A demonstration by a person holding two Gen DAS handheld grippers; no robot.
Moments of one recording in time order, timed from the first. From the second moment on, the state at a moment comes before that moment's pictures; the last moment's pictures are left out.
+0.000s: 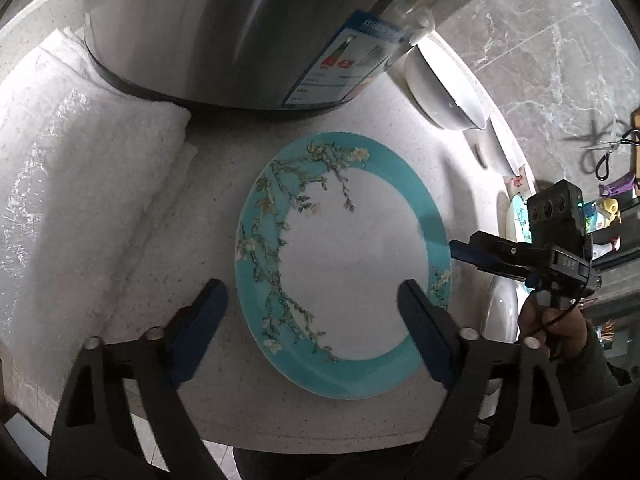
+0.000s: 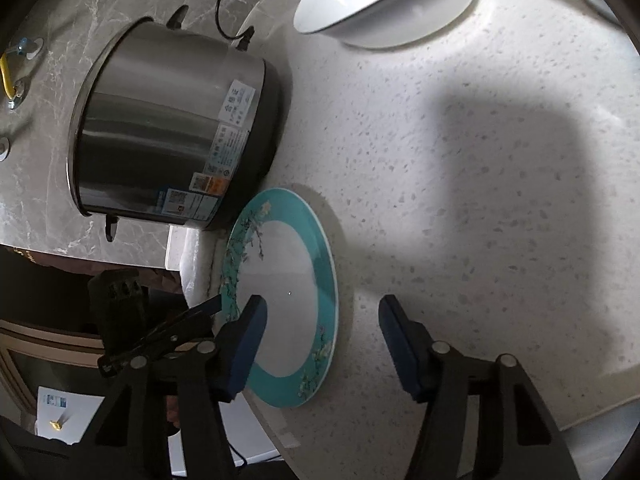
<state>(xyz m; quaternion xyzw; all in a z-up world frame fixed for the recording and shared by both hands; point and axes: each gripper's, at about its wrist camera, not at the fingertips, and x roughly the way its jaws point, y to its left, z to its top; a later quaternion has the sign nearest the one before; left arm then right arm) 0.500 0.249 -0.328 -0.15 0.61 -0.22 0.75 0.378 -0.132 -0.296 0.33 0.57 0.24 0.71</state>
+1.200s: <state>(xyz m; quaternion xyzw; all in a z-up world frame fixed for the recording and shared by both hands) 0.511 0.280 -0.333 -0.14 0.64 -0.21 0.73 0.382 -0.114 -0.296 0.27 0.61 0.23 0.71</state>
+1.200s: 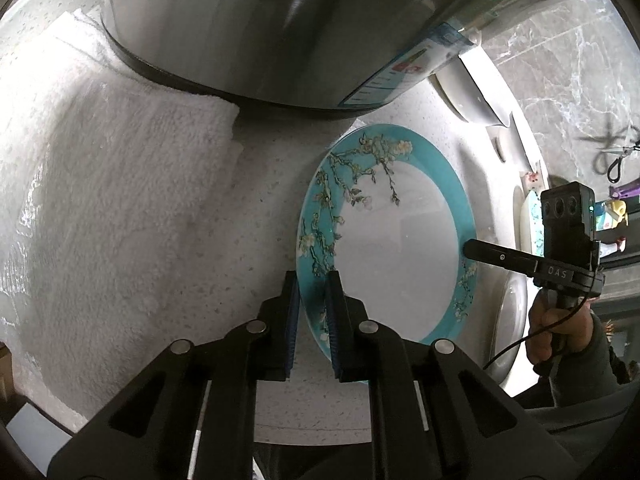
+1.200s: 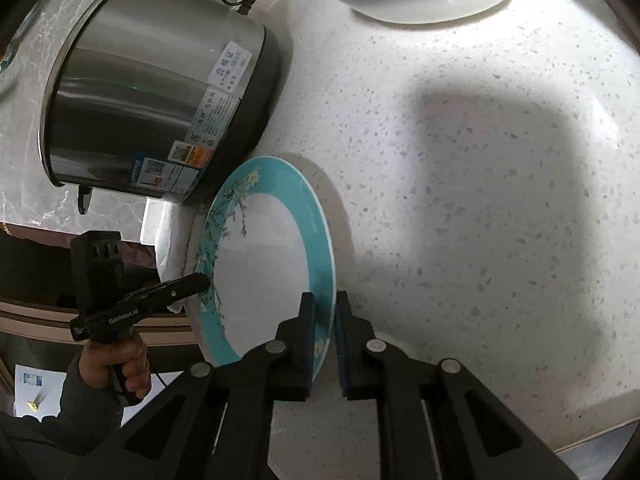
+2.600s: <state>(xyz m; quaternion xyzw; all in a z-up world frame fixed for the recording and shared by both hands) 0.427 0.042 -0.270 -0.03 0.62 -0.37 0.70 0.216 -0.275 -0.233 0.37 0.51 0.08 0.77</state>
